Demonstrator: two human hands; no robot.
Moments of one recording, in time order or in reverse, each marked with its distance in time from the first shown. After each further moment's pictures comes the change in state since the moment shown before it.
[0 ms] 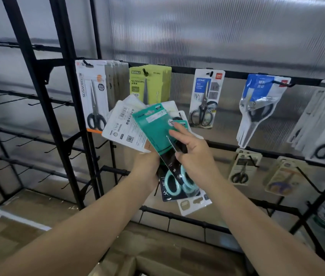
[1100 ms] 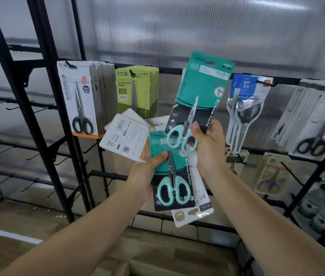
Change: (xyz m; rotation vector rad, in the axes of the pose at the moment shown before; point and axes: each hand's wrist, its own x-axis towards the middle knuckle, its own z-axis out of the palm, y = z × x) left_hand -0.005 -0.011 -0.004 0.000 -0.037 -0.179; right_hand 0.017 0.002 -0.026 0.486 0.493 0.003
